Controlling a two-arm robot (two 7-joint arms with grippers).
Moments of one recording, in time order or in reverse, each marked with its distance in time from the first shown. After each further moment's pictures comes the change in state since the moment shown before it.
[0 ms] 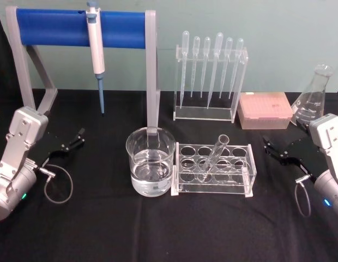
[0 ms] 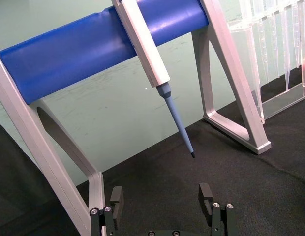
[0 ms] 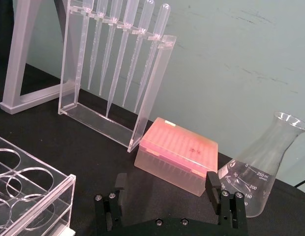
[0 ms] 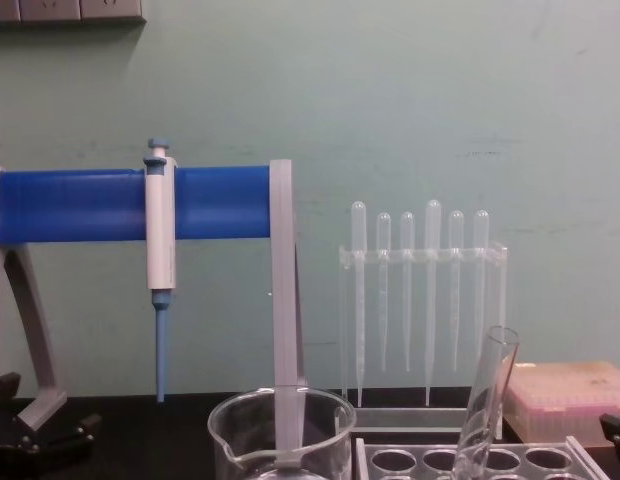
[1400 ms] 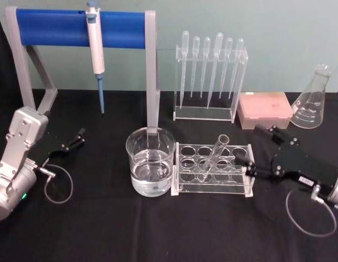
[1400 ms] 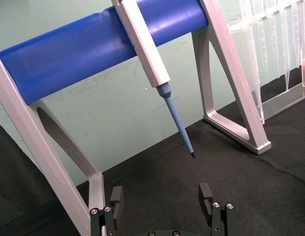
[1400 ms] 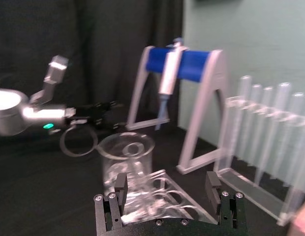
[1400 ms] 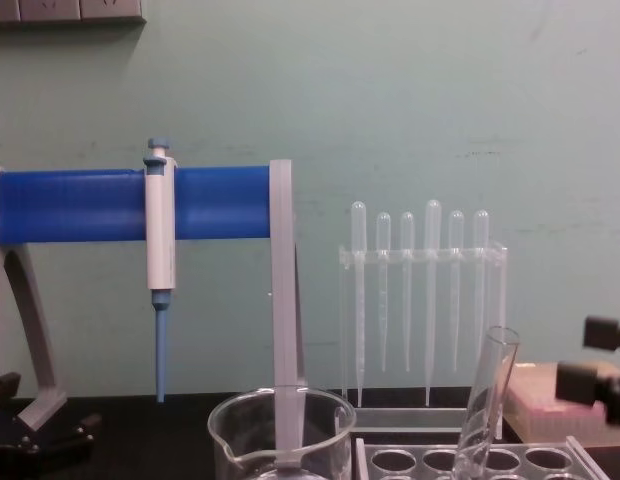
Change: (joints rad) left arm 0.000 0.000 0.000 0.000 0.000 0.000 0.000; right arm -0.054 0.128 0.085 -0.148 0.411 -0.079 0.729
